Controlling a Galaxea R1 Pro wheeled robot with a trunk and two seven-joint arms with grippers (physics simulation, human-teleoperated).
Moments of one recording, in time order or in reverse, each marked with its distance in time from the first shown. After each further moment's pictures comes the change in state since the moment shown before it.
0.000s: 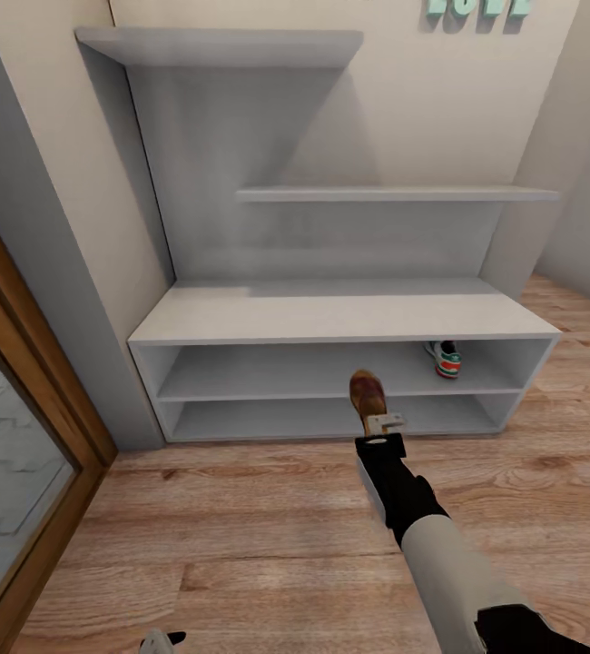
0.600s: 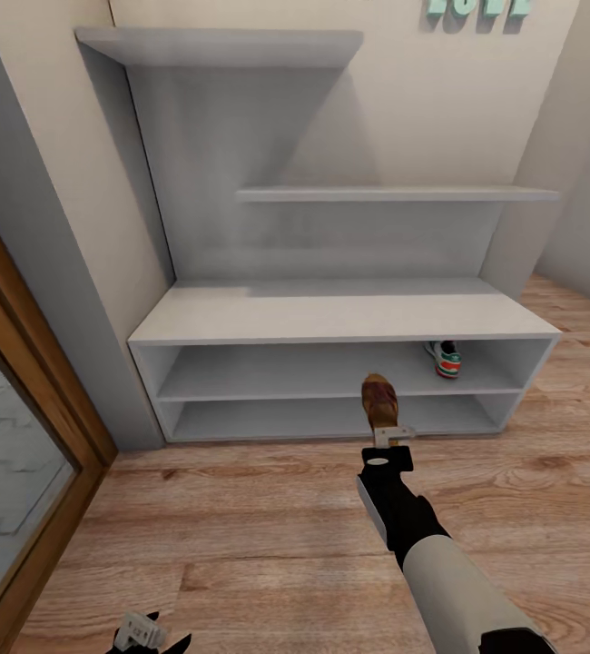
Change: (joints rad) left arm 0.005 0.007 0.117 0.006 0.092 0.001 0.147; right arm 0.060 0.000 0.002 0.013 0.001 -0.127 -0.120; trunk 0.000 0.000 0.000
